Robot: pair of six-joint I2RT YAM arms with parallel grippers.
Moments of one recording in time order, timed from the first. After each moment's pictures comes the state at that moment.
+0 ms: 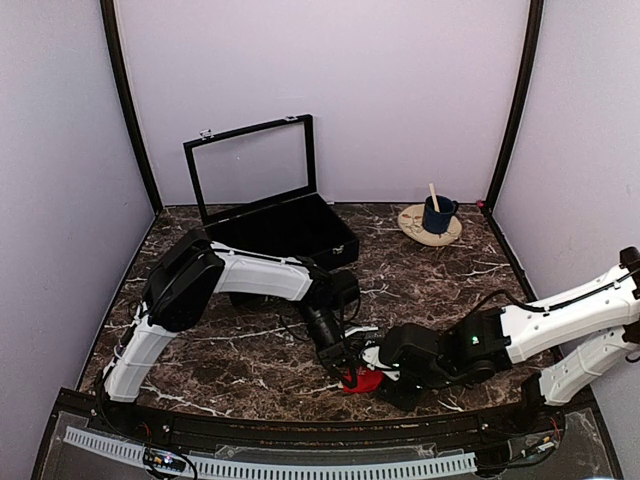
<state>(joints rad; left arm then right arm) -0.98 2.40 1.77 -0.94 0.95 0.33 1.38 1.34 0.74 -0.50 0.19 0.30</state>
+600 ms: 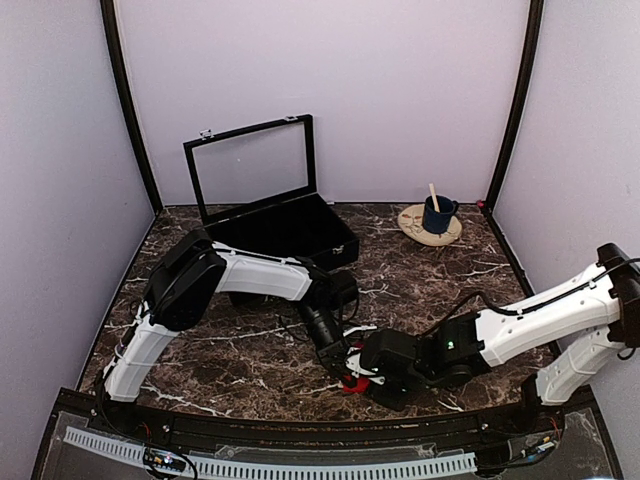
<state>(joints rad) -0.97 2.41 1.77 -0.94 0.99 0.33 1.39 1.48 0.80 -0.46 0.25 0.15</state>
